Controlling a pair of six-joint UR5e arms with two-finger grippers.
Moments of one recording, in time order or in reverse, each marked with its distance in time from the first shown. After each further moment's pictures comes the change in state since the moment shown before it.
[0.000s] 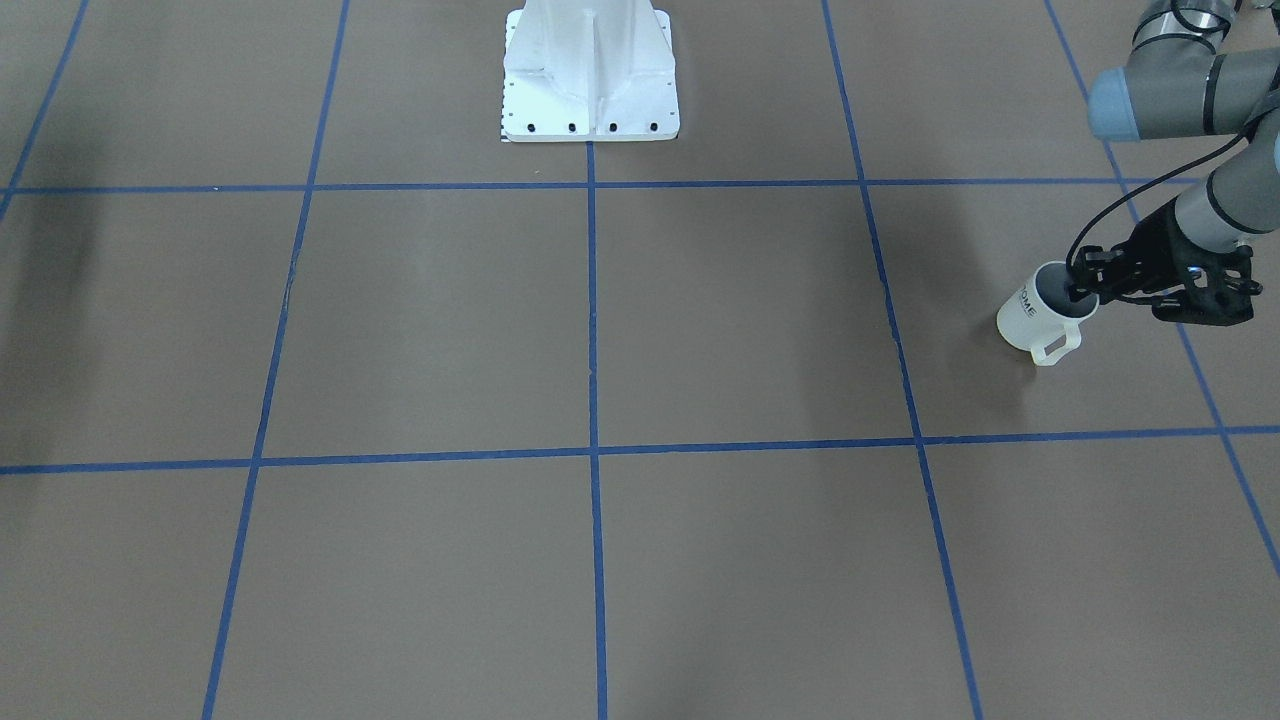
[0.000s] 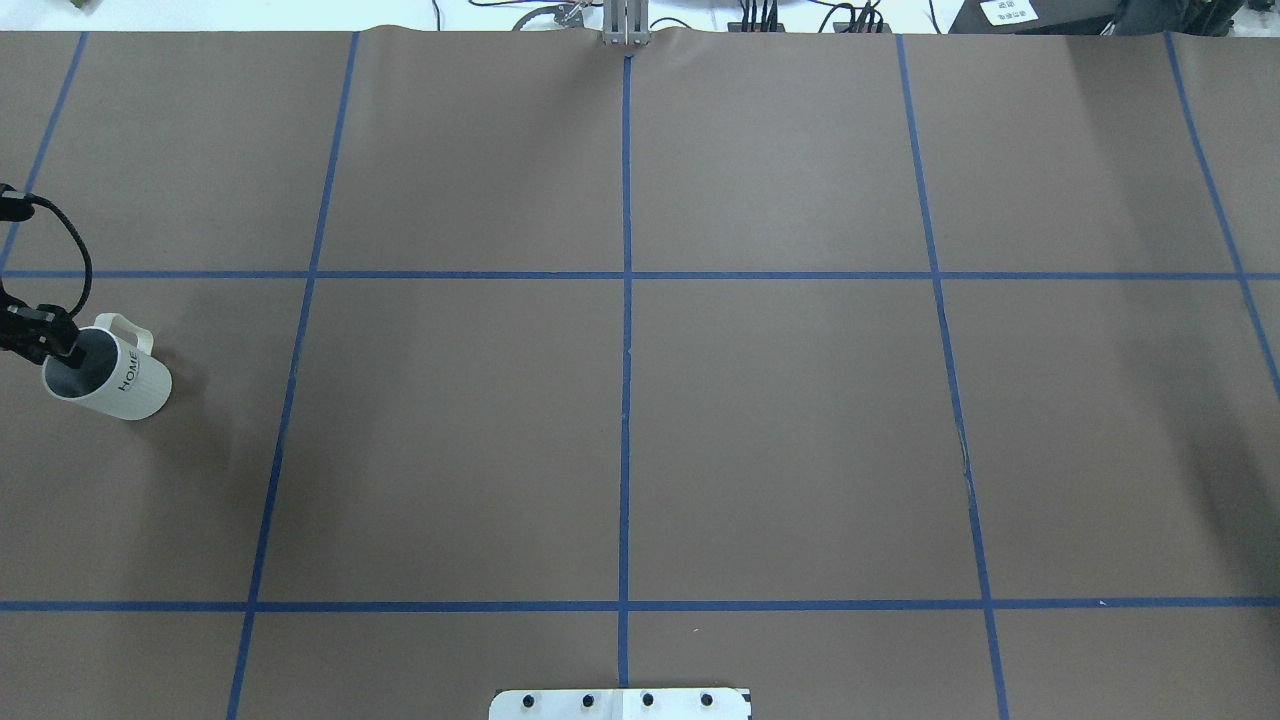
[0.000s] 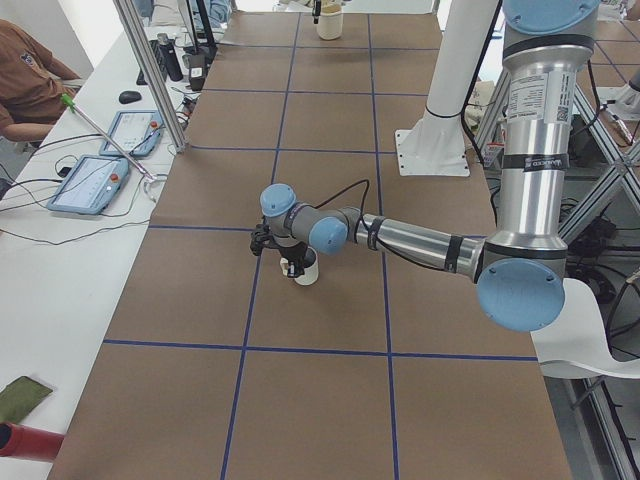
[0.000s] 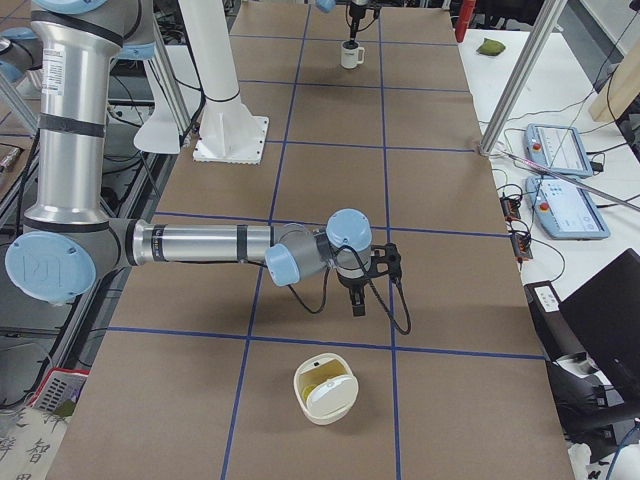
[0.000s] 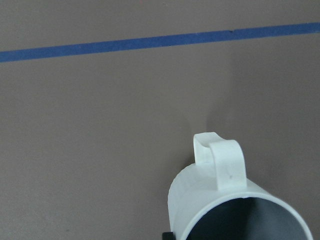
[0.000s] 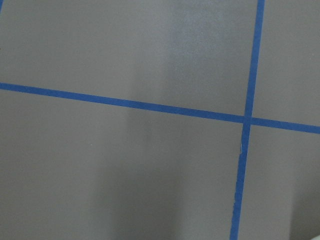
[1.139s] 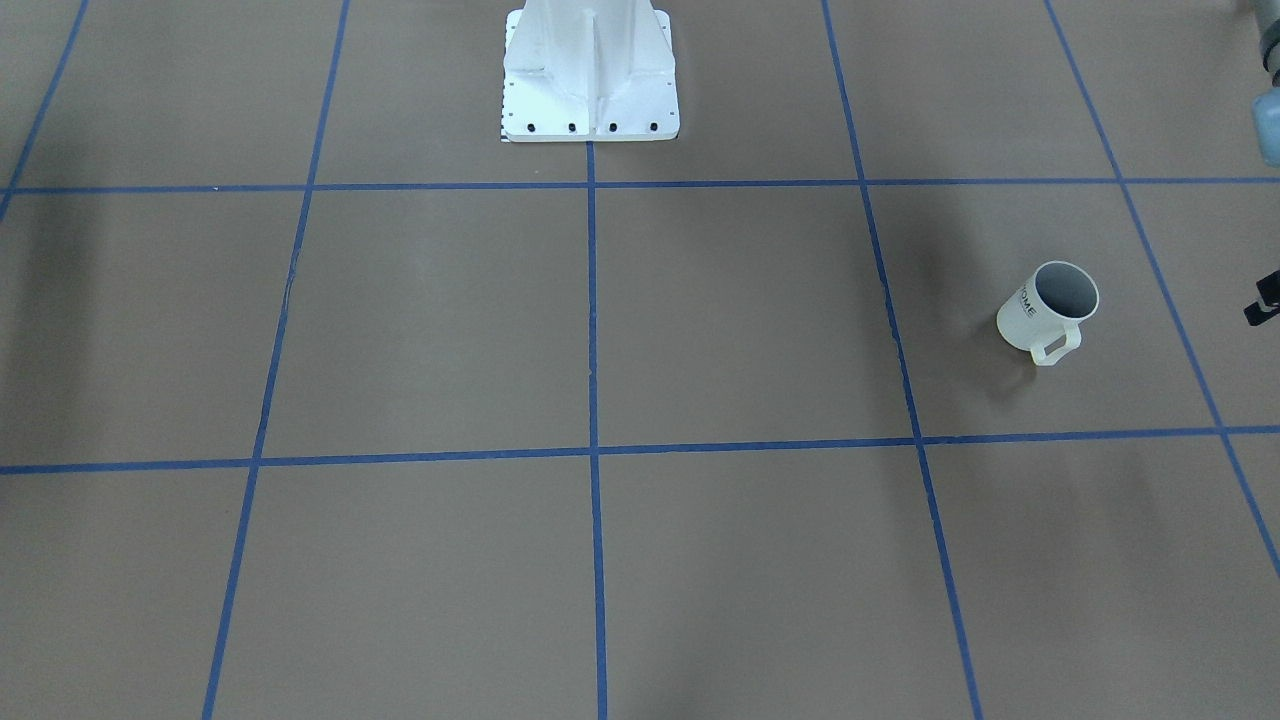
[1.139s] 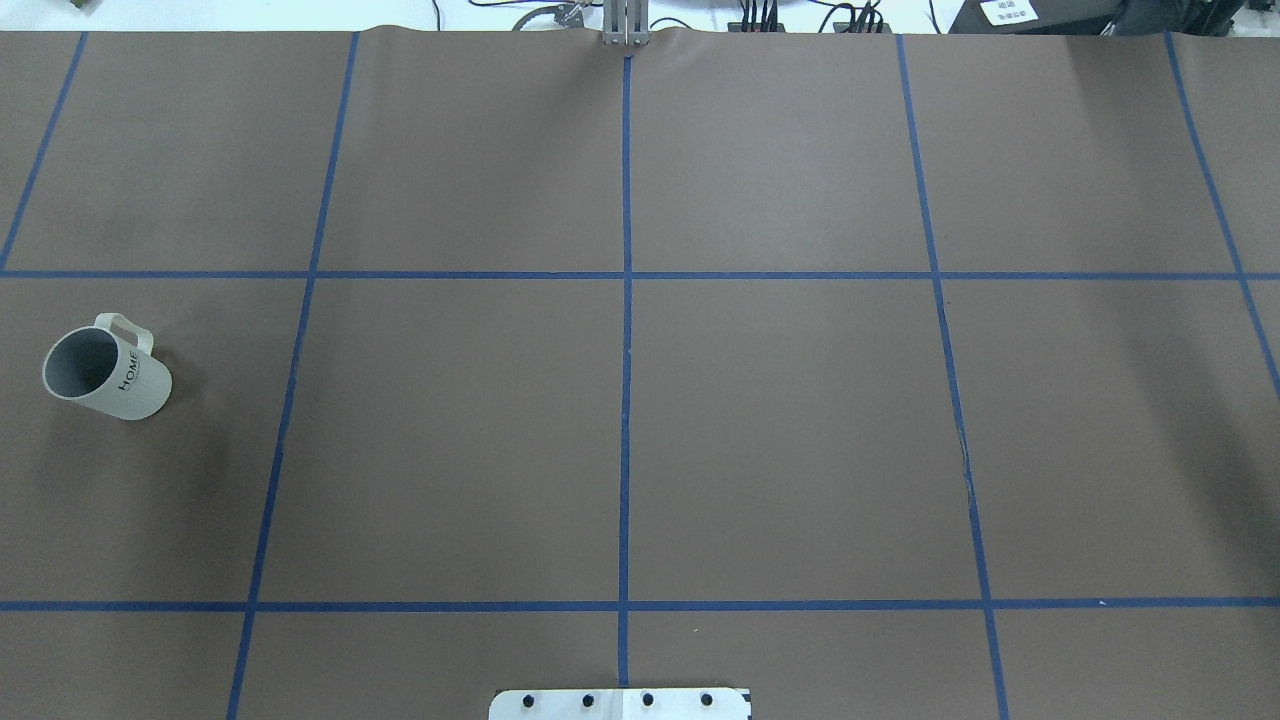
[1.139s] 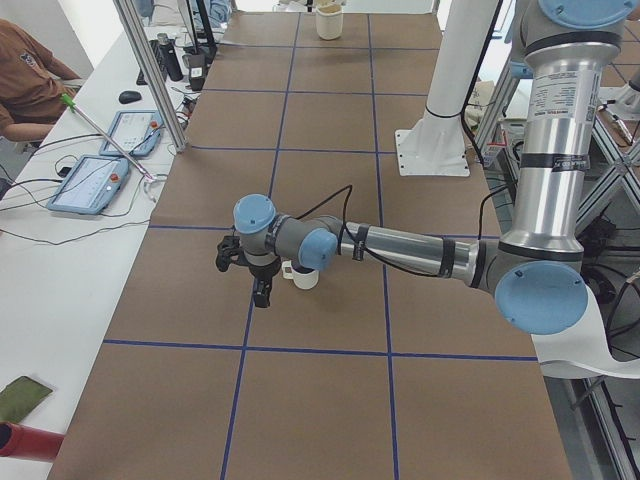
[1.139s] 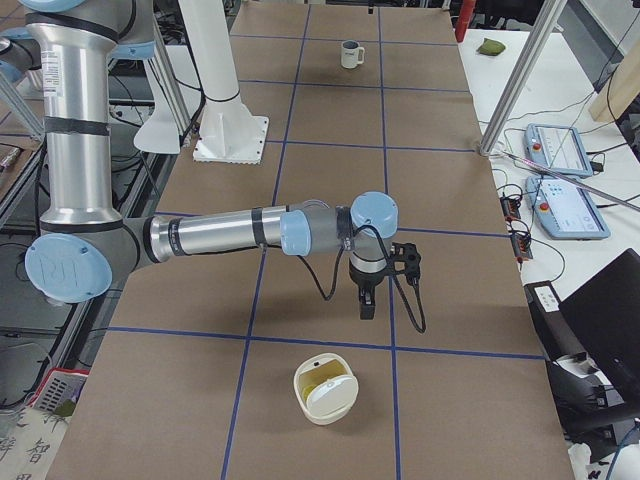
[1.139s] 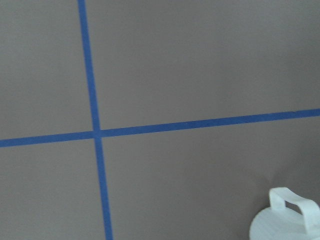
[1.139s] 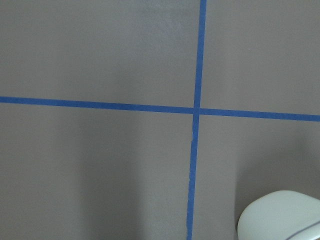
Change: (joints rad) left arm -0.361 -0.062 0.206 0.022 -0.046 0.291; right arm 0.109 0.105 0.052 -0.444 -0.048 -0.196
